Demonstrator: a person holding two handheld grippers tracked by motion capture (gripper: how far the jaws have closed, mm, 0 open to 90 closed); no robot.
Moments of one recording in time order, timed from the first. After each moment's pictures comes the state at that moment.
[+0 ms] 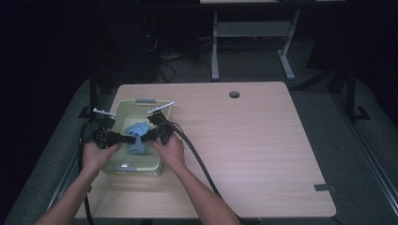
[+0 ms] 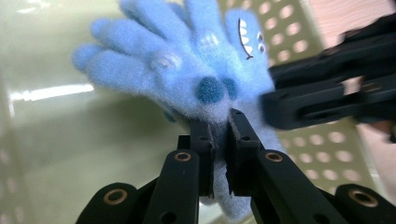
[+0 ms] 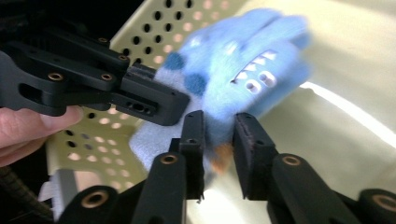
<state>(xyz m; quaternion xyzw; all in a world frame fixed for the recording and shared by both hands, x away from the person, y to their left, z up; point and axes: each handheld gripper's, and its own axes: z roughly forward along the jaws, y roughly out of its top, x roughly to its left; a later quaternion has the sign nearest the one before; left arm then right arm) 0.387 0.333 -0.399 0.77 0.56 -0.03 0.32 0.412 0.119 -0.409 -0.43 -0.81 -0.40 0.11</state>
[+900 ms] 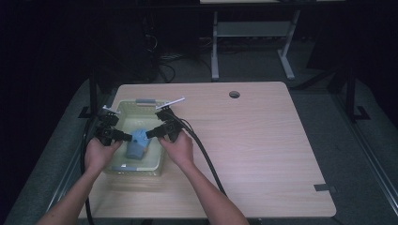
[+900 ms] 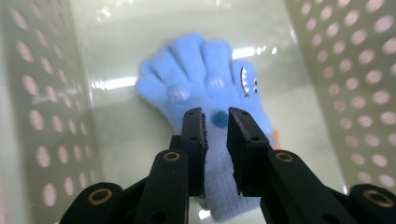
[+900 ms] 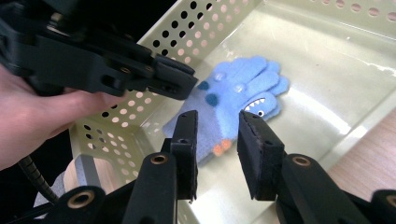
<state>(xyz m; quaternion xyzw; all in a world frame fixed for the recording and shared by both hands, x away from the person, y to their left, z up) 0.397 0.318 -0.396 0.78 0.58 0.06 0.23 0.405 0.089 -0.387 -0.41 -0.80 -0.43 0.09</state>
